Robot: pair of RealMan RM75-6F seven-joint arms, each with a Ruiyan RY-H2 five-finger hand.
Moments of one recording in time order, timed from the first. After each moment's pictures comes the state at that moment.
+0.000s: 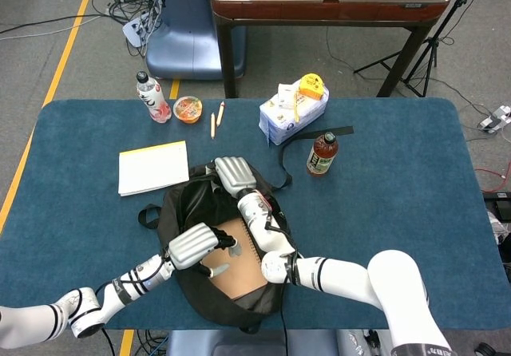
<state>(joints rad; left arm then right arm) -0.77 -1.54 0.05 -1.36 1.79 1.12 -0.41 1.26 -1.92 0.47 -1.11 -0.57 0.80 -0.37</state>
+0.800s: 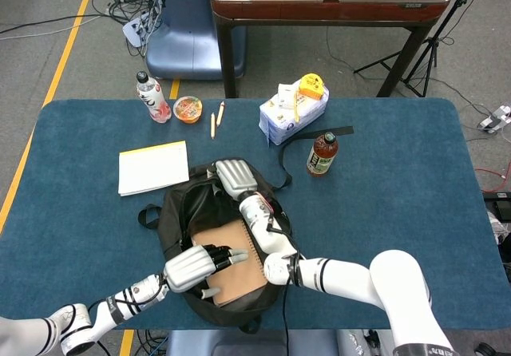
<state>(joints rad) -0.72 -1.55 0.15 -1.38 1.85 1.16 -0.18 1.25 -1.91 0.45 -1.13 -0.57 0.80 -0.37</state>
